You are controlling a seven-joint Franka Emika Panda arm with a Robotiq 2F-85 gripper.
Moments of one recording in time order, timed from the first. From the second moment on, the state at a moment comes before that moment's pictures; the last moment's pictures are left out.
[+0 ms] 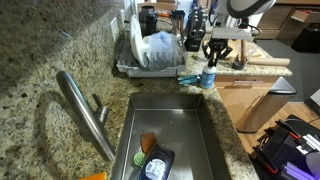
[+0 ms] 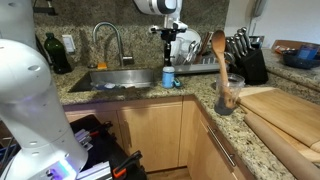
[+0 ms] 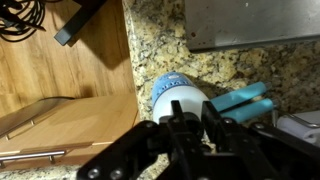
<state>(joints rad) 0.08 0.16 0.04 -1.99 0.07 2.09 0.79</state>
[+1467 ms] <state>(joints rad) 0.08 0.07 0.03 -1.95 0.07 2.01 0.85</state>
